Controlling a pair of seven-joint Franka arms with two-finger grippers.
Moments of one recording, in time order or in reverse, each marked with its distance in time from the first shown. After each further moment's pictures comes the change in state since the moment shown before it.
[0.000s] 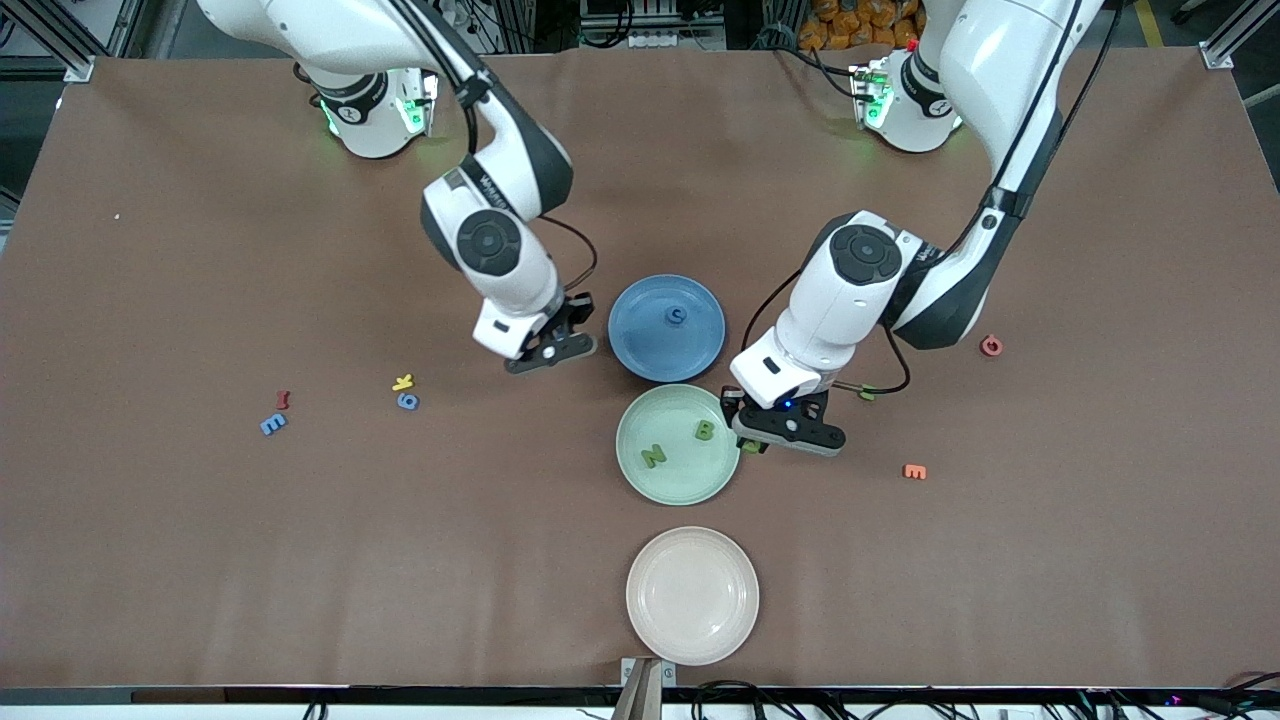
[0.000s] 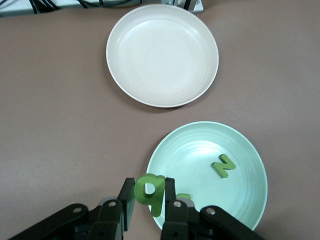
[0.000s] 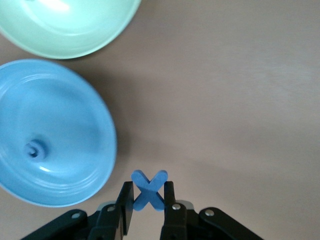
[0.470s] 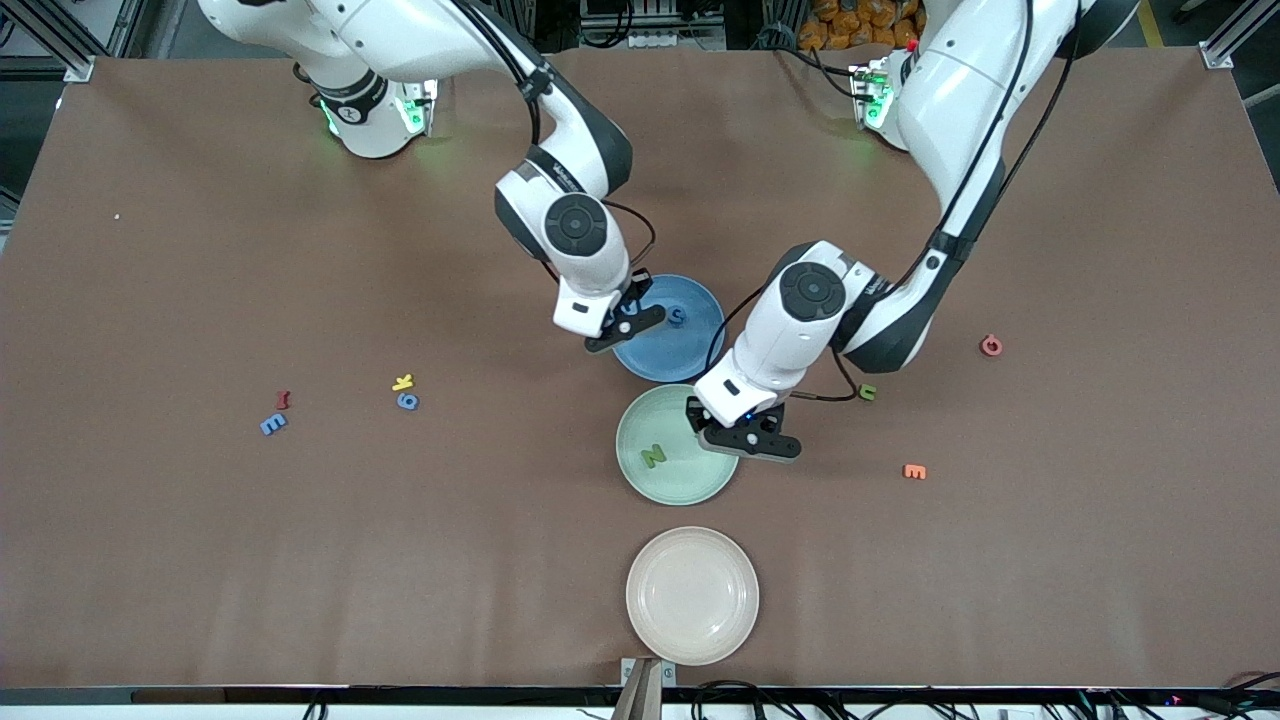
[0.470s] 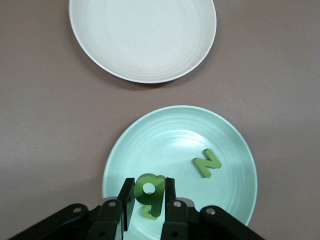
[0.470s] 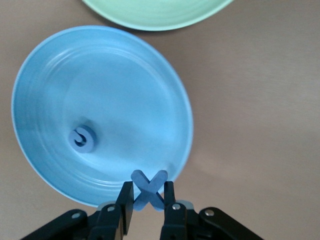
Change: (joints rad) left arm -0.060 0.148 0.000 0.092 0.000 0.005 -0.133; right arm 0.090 0.124 0.039 0.112 0.000 0.001 -0.004
